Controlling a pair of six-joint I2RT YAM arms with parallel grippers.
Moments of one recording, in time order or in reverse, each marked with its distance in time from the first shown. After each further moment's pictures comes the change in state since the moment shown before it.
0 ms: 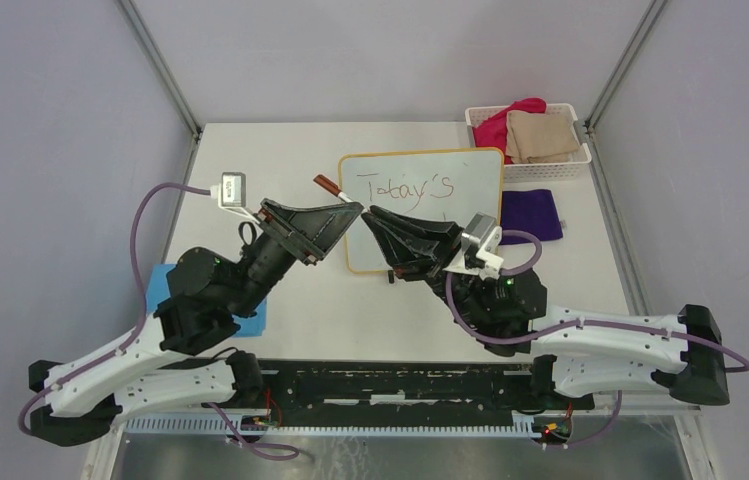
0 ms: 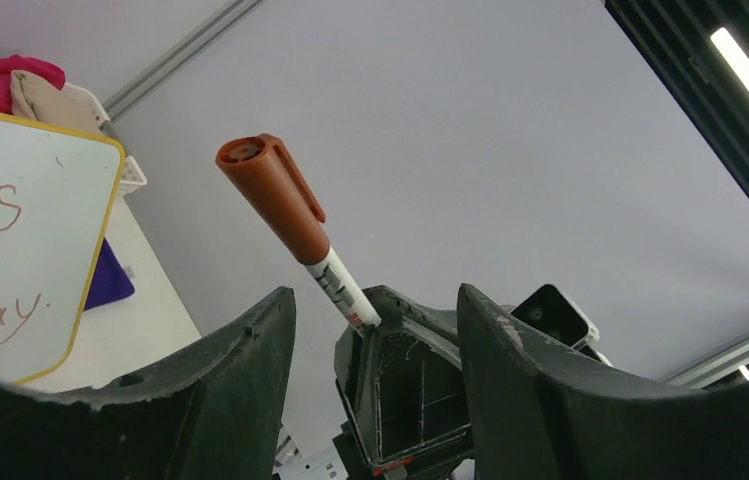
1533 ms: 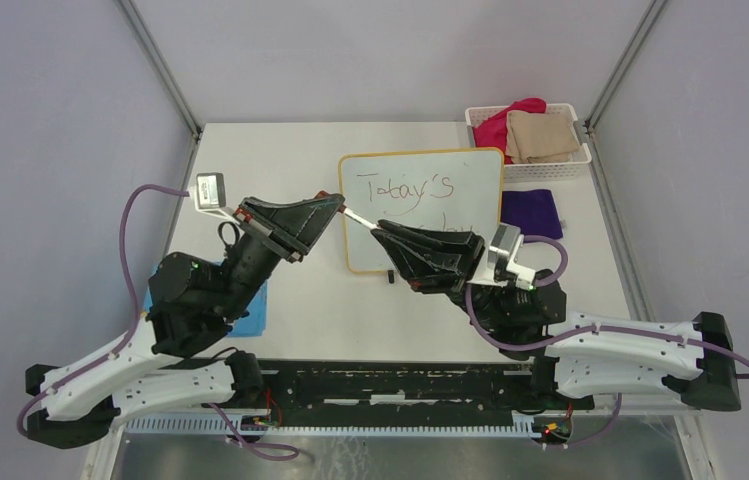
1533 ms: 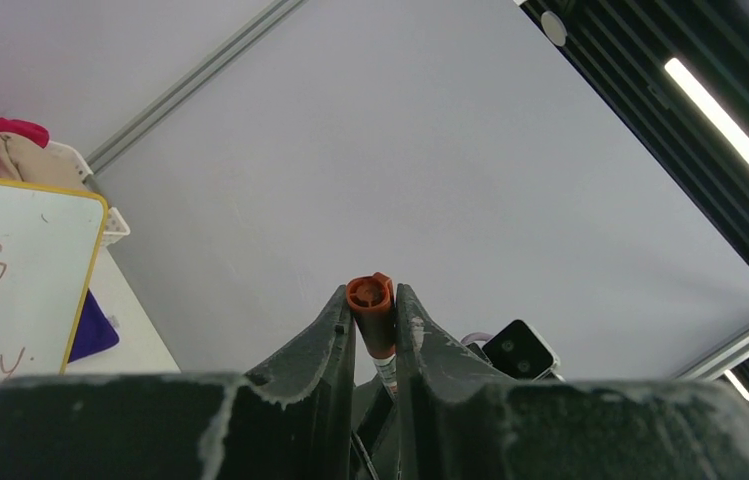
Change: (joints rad) left arm 0.000 -0.028 -0.001 0.054 -0.017 0.056; right arm 0.000 -0.089 -0.060 0.002 -0.149 0.064
